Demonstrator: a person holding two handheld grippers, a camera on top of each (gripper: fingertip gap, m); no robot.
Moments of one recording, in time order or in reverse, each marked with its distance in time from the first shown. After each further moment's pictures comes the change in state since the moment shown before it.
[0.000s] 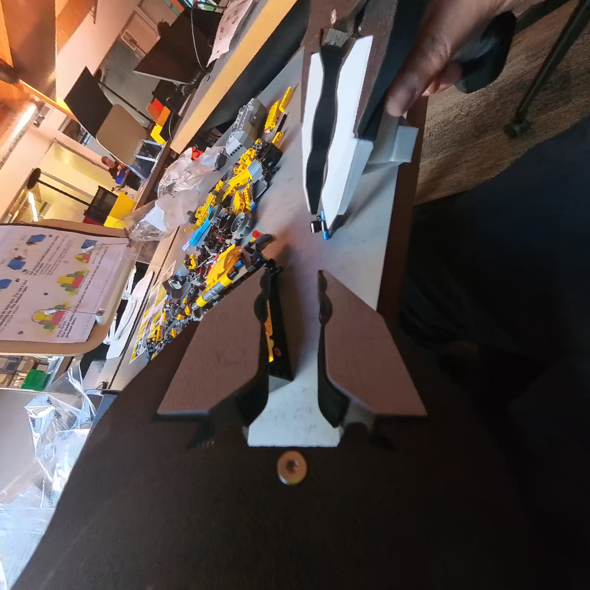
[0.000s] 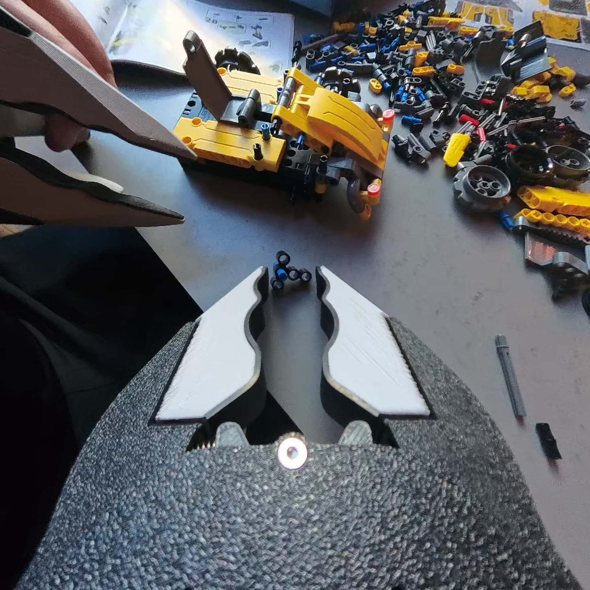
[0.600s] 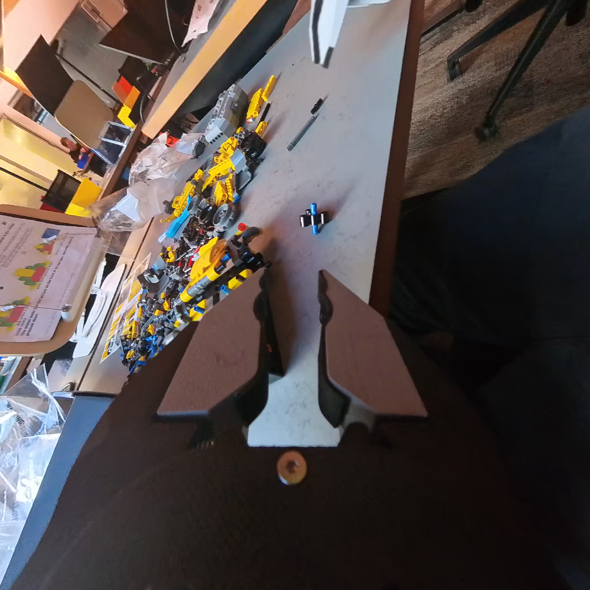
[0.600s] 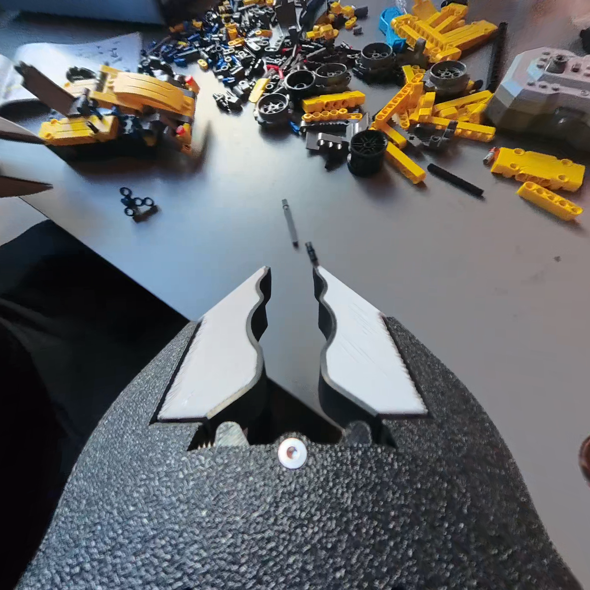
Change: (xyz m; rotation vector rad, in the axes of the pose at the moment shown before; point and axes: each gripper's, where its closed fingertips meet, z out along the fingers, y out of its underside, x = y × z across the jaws) left arm 0.005 0.004 0.000 -0.025 0.075 -0.048; right arm 0.117 0.052 -0.106 0.005 0.130 0.231
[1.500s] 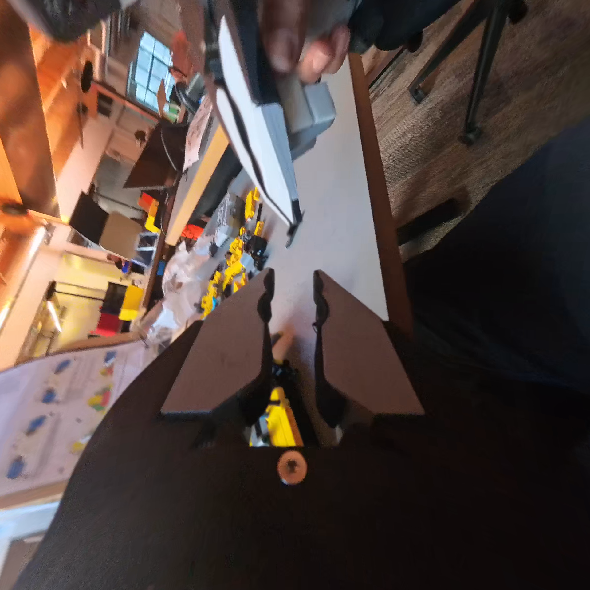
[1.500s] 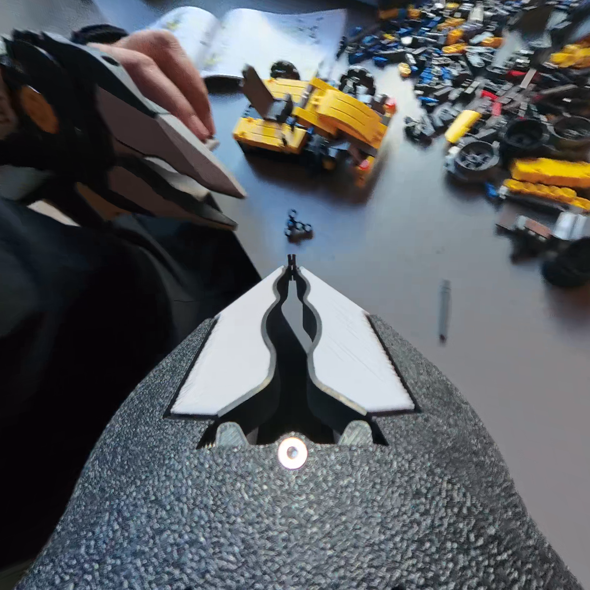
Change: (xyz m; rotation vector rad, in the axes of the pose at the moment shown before) left arm 0.007 -0.074 0.031 0.151 0.035 0.311; right arm -0.116 -0.033 0.008 -0.128 -0.429 -0.179
